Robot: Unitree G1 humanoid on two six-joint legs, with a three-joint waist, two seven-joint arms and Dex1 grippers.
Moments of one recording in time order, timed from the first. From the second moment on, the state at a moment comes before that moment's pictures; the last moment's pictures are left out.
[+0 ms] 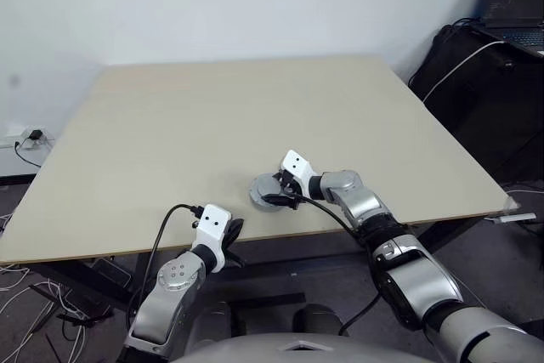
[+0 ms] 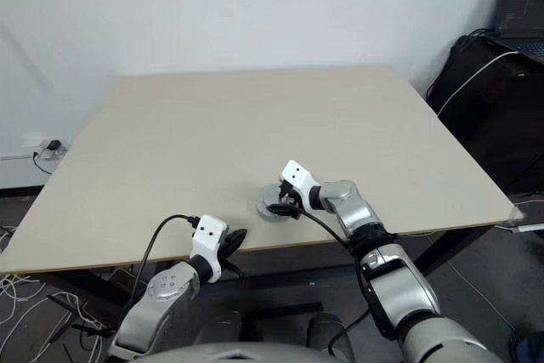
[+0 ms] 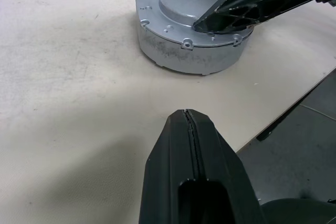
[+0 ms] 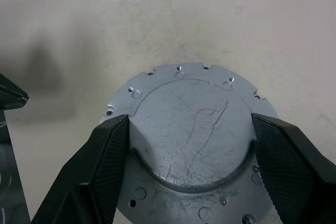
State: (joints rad) left arm 0.22 0.20 -0.24 -0.21 -0.09 0.37 -0.35; right arm -0.61 -0.23 0.30 0.68 -0.02 0.20 0.90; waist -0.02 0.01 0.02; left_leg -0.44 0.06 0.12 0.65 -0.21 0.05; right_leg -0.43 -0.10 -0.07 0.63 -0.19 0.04
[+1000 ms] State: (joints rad) left arm -0.38 0.00 0.03 0.24 -0.33 0.86 -0.28; right arm -0.54 -0.23 0.29 0.58 -0.02 0.25 0.83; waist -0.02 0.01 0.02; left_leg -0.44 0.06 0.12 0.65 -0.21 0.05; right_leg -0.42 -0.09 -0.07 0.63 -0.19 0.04
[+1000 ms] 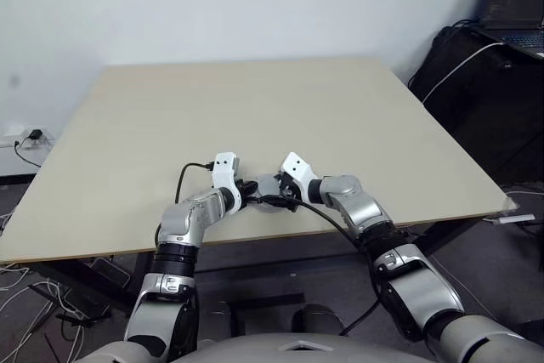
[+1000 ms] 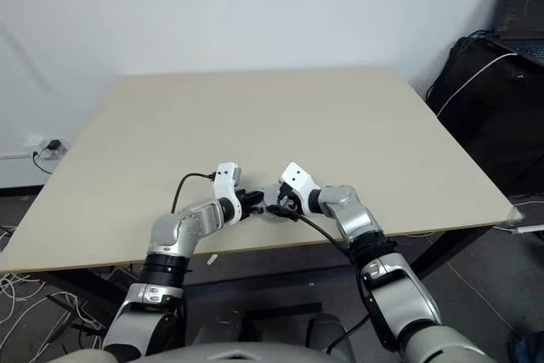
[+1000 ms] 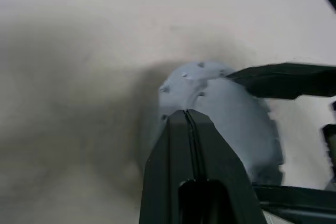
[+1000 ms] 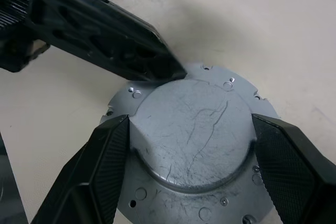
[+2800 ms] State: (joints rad) left arm -0.34 0.00 0.01 0.17 -0.32 0.90 -0.33; right arm -0.32 0.03 -0.19 0.14 0.38 0.89 0.27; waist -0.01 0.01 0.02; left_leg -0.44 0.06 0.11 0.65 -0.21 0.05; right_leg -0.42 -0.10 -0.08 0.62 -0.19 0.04
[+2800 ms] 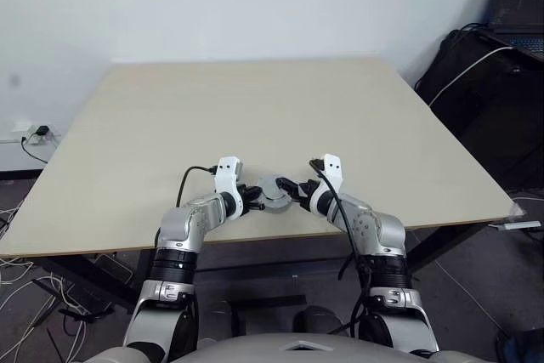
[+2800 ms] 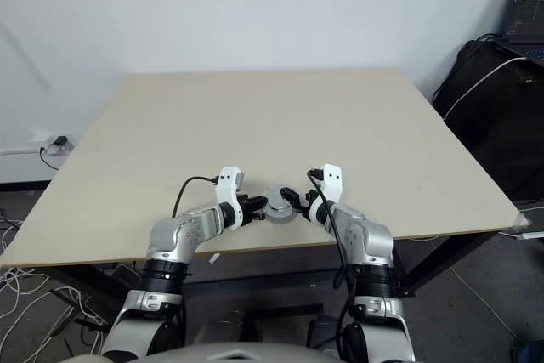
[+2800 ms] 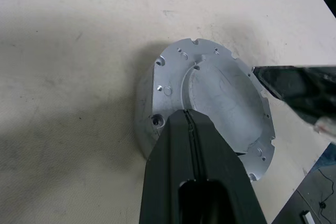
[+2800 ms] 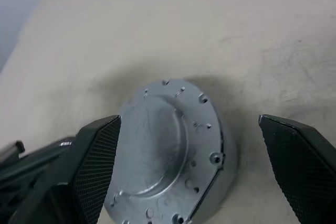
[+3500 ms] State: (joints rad) left arm -0.33 0.00 0.00 0.15 -0.32 0.90 -0.33; right arm -0.37 0.04 -0.30 0.24 0.53 1.06 0.26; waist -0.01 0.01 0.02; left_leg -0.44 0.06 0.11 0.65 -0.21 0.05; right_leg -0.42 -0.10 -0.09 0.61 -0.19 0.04
